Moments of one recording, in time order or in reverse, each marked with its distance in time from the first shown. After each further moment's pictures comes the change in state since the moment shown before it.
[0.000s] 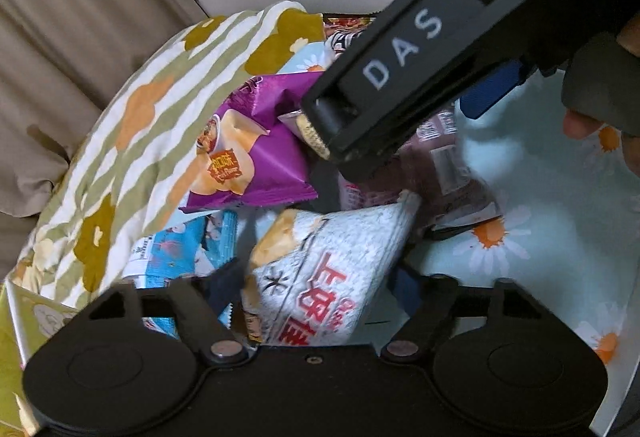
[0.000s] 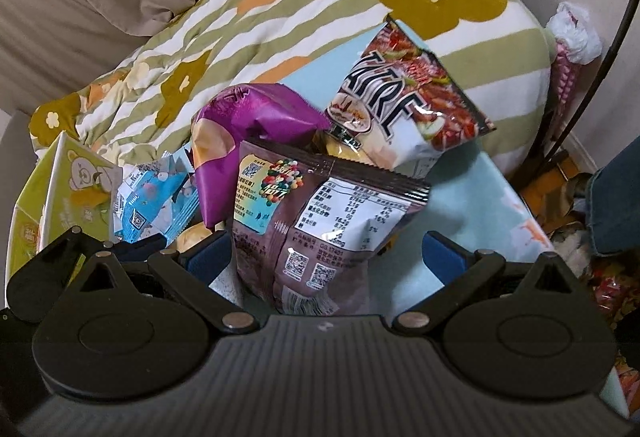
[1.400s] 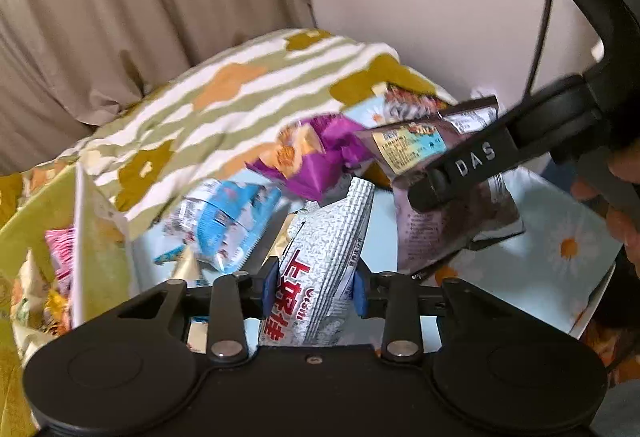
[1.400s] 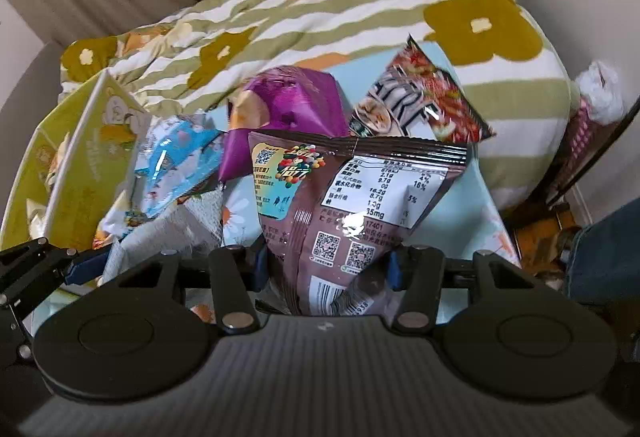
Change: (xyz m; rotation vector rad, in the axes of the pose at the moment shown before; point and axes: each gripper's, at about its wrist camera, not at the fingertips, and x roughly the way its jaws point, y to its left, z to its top) left arm -0.089 -0.015 -0.015 -0.435 -0.093 0.126; right arm -0.044 0.008 -0.011 -0.256 -0.003 0.038
